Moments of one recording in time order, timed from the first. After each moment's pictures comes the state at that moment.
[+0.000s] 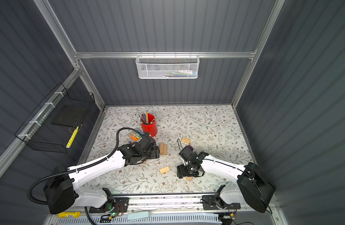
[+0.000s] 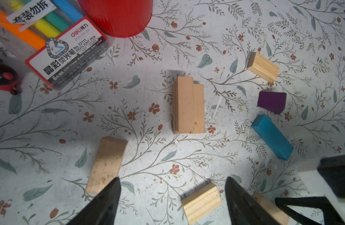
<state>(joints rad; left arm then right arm) -0.88 1.35 0.94 -0.58 -0.22 -0.78 0.82 1.31 0.64 -0.62 -0.21 0.59</state>
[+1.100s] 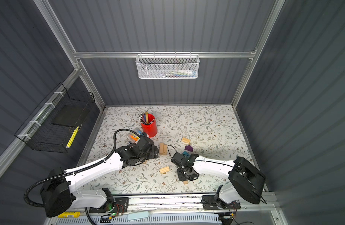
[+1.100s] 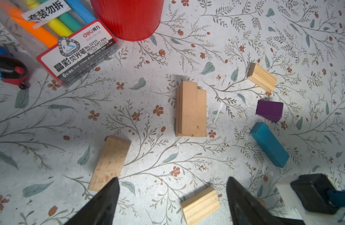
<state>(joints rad) -0.88 1.32 0.90 -0.55 -0.24 -0.82 0.96 1.43 0.72 -0.72 -0.01 0.70</state>
